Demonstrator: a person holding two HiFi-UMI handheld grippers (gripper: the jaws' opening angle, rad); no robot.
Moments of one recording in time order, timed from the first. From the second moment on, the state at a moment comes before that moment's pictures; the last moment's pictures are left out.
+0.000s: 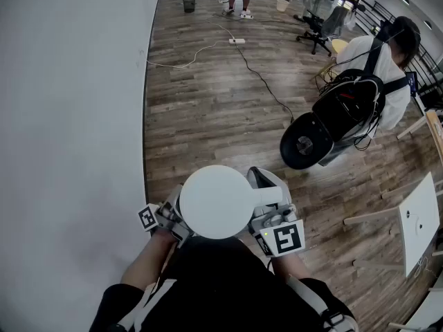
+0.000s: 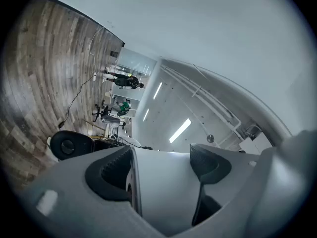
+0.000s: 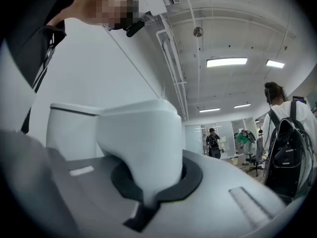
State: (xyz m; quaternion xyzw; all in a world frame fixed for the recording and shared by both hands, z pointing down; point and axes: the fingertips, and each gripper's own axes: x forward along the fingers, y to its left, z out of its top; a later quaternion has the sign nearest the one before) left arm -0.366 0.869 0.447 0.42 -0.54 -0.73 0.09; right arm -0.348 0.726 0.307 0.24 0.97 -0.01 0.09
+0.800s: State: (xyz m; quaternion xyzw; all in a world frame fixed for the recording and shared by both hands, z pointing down) left arm -0.364 0.821 0.440 0.45 -0.50 -0.73 0.14; right arm -0.325 0.684 0.298 0.19 0.98 0.01 0.10
